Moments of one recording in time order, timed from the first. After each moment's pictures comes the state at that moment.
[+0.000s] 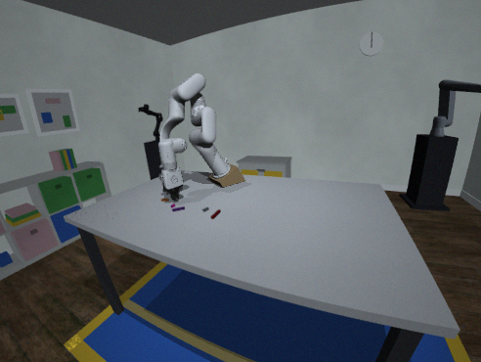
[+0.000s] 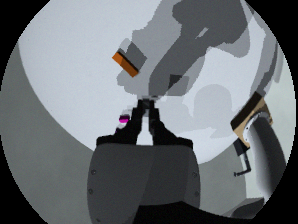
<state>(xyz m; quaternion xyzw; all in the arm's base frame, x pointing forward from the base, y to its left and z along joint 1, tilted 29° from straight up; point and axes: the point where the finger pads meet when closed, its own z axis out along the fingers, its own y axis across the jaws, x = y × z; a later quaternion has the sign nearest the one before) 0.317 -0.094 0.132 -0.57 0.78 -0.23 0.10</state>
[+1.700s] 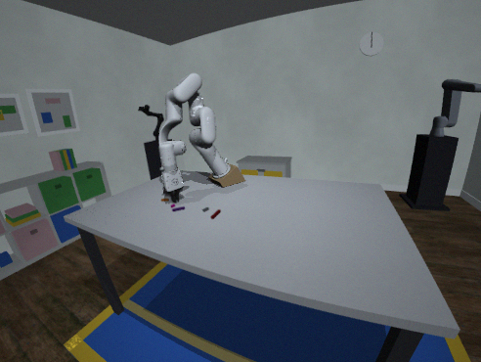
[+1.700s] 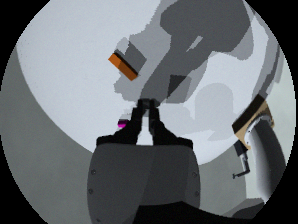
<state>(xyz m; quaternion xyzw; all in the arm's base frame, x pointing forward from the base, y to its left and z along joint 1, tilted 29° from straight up) 0.322 -0.097 0.122 -0.57 0.78 -0.23 0.10</state>
